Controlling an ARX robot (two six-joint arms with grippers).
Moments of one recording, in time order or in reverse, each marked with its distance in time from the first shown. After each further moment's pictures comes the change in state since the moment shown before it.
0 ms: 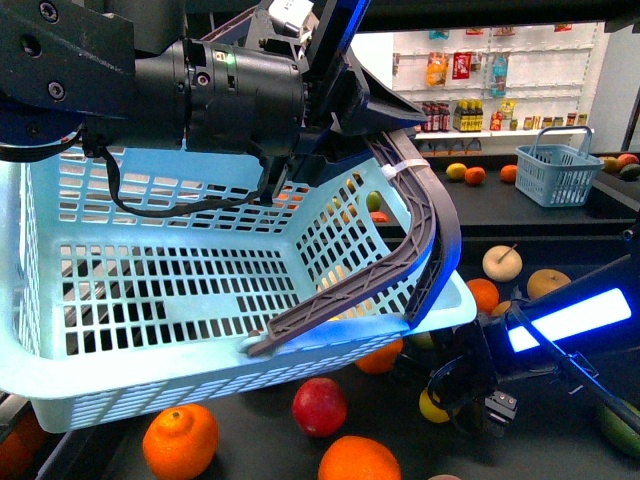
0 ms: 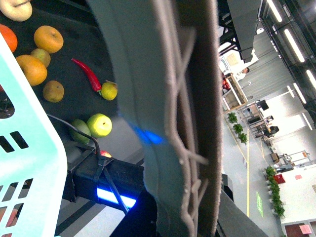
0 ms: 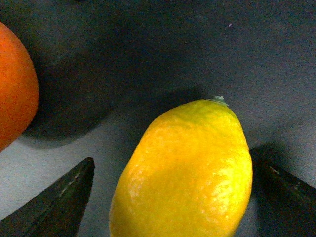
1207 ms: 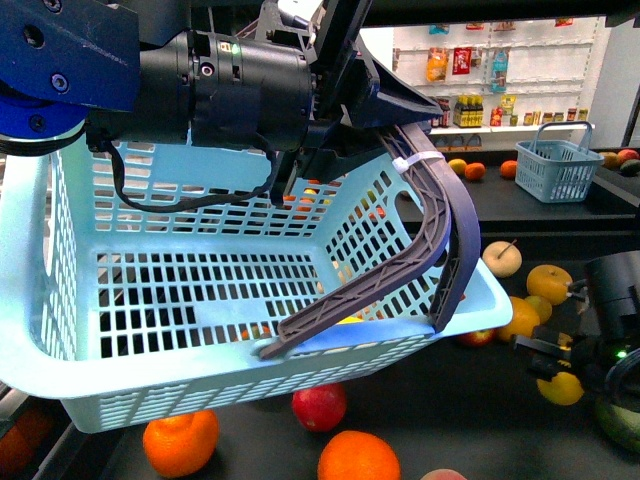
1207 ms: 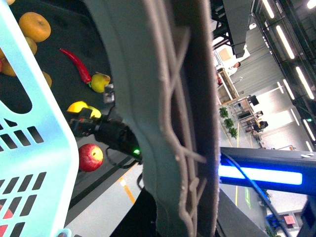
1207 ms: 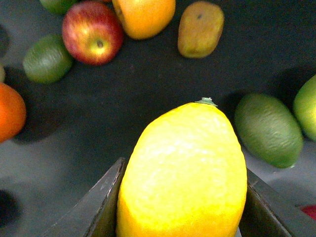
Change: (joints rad) left arm -0.005 0.000 0.000 0.000 0.029 -0.030; right arm -0.296 -0.713 -0.964 0.475 -0.158 -0.340
